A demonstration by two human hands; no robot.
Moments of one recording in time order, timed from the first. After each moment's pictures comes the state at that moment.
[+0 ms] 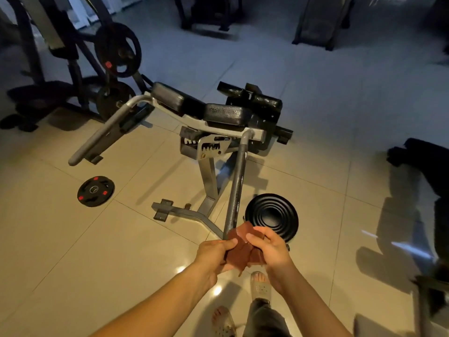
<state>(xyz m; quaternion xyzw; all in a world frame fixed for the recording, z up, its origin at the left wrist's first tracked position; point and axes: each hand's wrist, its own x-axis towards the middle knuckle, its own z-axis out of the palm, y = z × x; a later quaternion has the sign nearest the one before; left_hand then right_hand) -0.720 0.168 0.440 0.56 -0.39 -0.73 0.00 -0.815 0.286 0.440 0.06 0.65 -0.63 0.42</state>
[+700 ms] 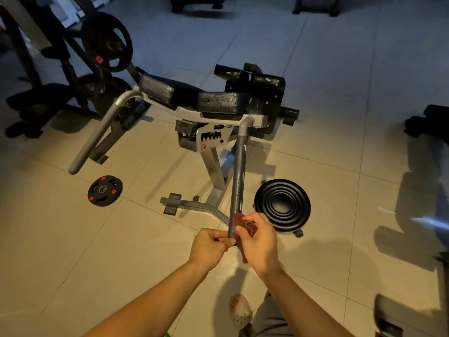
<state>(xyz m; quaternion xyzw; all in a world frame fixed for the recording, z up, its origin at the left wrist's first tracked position) -0.712 0.134 0.409 0.47 -0.67 -0.57 -0.05 -0.797 0.248 0.399 -0.15 0.79 -0.55 0.22</state>
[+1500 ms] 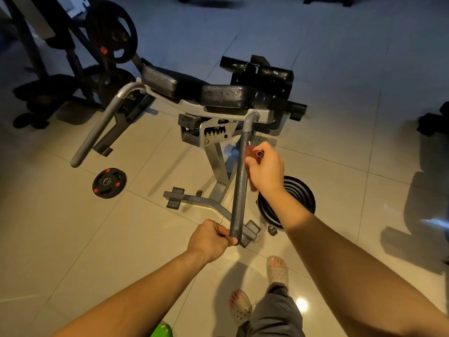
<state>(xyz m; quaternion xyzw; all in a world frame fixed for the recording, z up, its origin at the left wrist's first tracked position) -0.728 0.118 0.407 0.49 -0.73 -0.45 -0.14 -0.927 0.164 0.441 -0.22 0.84 -0.48 0.12</state>
